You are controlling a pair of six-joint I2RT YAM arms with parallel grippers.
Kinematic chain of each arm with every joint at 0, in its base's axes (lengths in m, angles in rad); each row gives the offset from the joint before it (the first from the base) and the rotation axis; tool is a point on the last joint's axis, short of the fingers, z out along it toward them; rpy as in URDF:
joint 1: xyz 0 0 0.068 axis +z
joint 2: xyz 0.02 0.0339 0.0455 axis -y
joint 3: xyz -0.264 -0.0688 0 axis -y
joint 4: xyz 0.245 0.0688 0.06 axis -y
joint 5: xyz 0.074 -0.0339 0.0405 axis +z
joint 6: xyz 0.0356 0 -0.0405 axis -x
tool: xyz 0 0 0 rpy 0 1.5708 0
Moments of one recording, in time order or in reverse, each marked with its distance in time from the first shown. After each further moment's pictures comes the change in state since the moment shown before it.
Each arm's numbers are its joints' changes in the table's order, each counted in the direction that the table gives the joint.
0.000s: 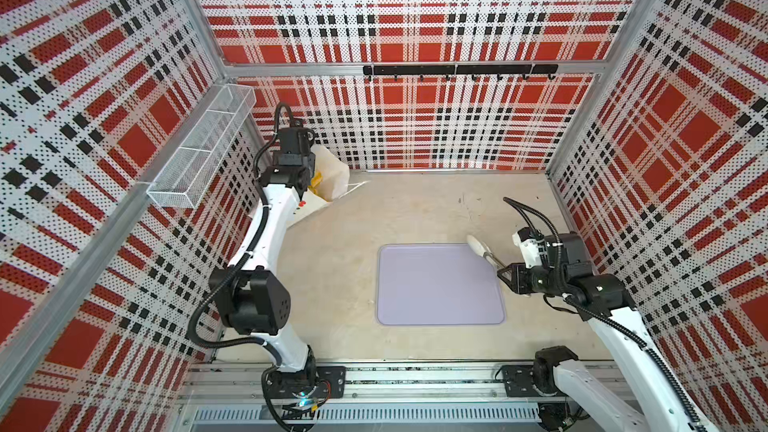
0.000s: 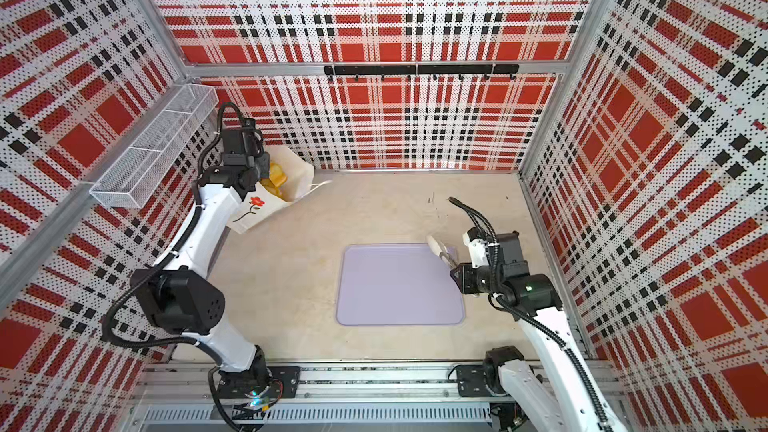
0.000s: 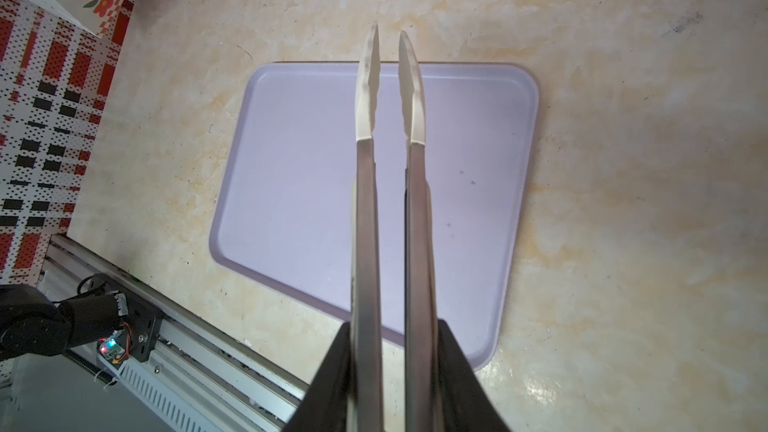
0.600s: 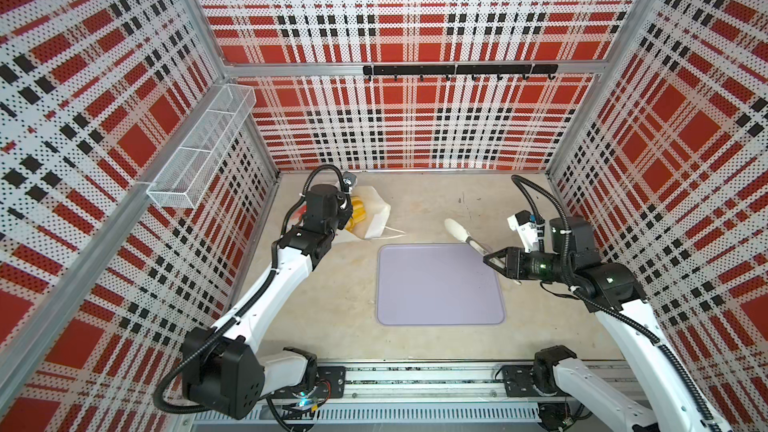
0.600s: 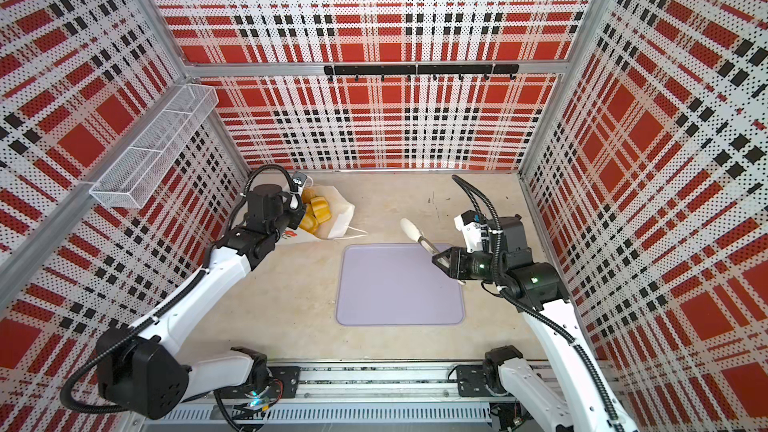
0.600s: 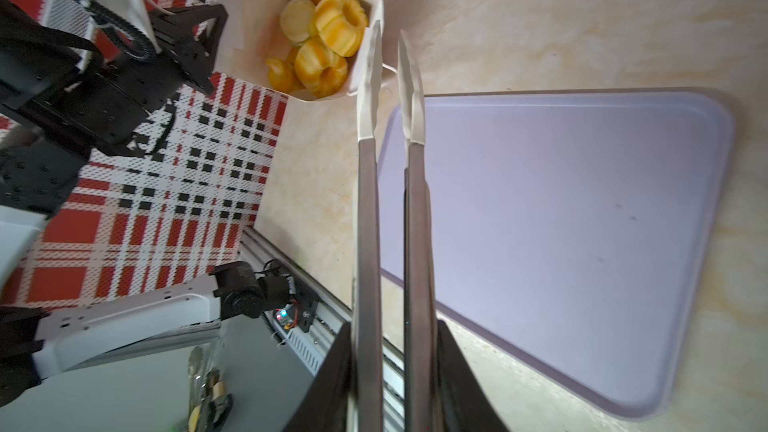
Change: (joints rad) left arm -0.259 0.396 -0.618 0.270 -0.176 -0.227; right arm 0.099 -0.083 0.173 0.080 0.279 -0.262
